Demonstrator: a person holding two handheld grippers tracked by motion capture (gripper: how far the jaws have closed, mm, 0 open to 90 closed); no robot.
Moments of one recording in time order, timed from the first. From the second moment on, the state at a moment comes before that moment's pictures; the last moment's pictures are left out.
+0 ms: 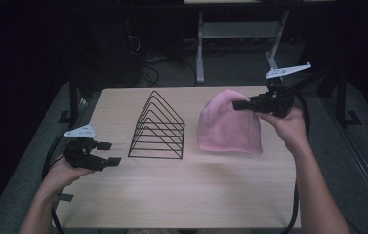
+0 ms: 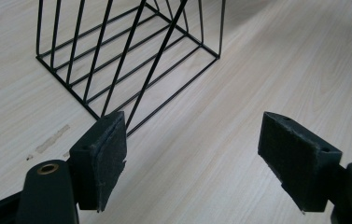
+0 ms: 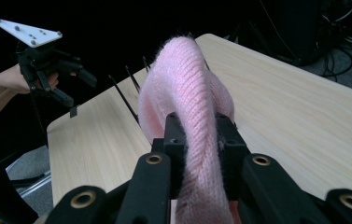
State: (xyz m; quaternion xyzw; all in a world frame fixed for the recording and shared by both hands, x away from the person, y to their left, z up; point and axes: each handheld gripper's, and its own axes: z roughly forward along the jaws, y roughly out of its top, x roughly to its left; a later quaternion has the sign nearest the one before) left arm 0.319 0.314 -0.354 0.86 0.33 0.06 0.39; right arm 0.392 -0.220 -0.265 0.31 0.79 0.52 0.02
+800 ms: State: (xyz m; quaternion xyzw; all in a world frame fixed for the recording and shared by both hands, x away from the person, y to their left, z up) left arm 0.342 0.307 -0.314 0.86 0.31 0.06 0.40; right arm 0.400 -0.180 -0.206 0.27 0.80 0.53 0.03
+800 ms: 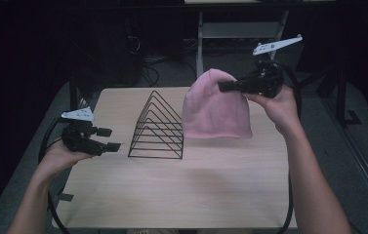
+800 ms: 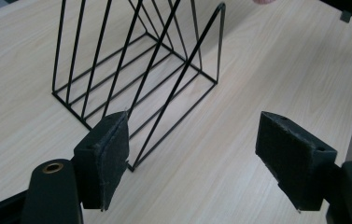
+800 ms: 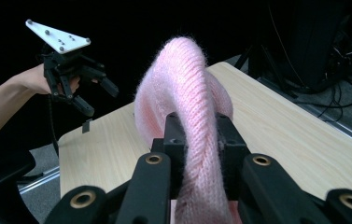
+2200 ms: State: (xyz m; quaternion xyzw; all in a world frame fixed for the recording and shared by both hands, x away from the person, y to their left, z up) left arm 0.365 0.279 -0.267 0.87 0.26 0.06 0.42; right arm 0.418 -0.083 -0.153 0.19 0.83 0.52 0.03
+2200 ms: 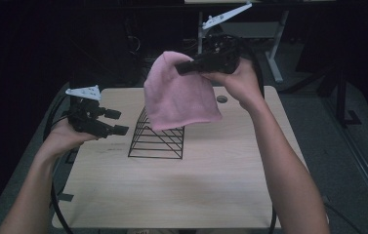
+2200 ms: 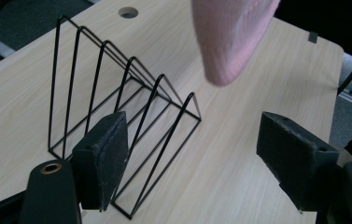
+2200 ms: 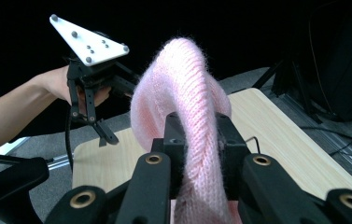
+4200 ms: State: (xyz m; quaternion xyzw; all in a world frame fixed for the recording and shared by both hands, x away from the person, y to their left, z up) left arm 0.414 0.278 -0.282 0.87 0.29 0.04 0.39; right arm 0.459 -0.027 -0.183 0.19 0.83 0.52 0.00
